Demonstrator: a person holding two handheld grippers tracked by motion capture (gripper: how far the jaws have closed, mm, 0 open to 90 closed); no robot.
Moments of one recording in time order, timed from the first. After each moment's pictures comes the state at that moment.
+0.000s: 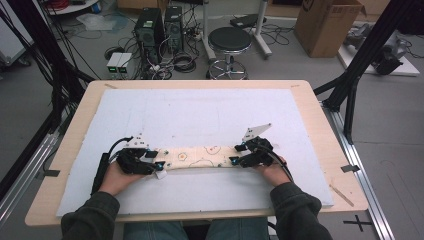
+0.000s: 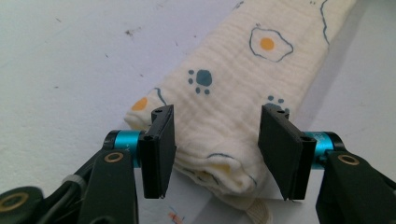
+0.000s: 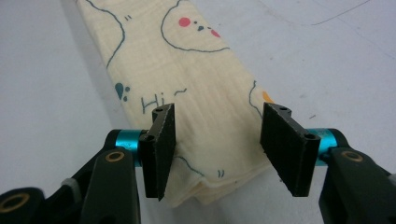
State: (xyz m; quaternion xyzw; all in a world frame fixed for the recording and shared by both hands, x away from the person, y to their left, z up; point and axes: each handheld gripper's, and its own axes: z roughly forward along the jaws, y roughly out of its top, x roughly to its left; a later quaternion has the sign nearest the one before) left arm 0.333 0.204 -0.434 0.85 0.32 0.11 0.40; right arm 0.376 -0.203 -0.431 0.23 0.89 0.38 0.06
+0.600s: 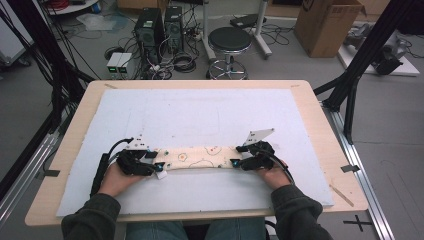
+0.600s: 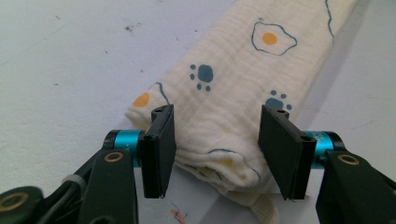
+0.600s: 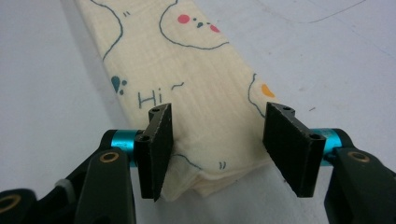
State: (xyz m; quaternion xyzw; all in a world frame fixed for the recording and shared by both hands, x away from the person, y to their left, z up) left arm 0.332 0.204 -0.434 0.86 0.31 0.11 0.40; right arm 0.370 -0.209 -0.441 0.23 0.89 0.40 0.08
